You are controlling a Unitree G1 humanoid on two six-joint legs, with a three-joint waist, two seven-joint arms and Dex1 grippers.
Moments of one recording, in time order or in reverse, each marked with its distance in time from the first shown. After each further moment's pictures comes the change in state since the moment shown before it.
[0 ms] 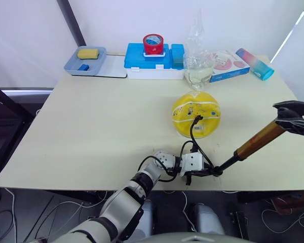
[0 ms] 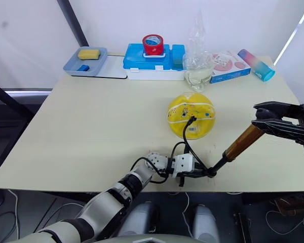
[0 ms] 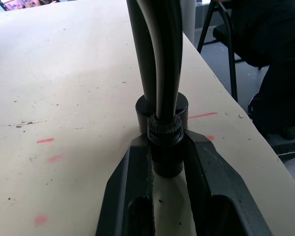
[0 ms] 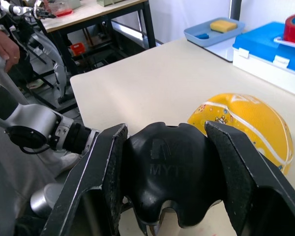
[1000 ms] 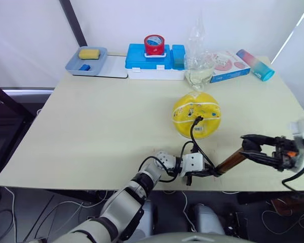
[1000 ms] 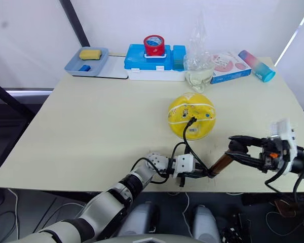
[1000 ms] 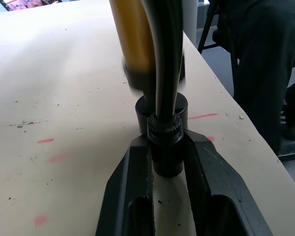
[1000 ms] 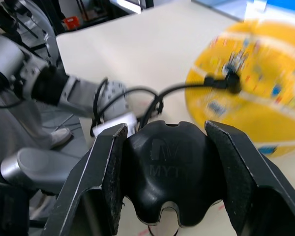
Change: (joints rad) left arm 0.000 -0.005 -0.005 0.007 0.001 0.001 0.012; right arm 0.132 0.214 0.256 -0.042 -0.299 -0.365 0.033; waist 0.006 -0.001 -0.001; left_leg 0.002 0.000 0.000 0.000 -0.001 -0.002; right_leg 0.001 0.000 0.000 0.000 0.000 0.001
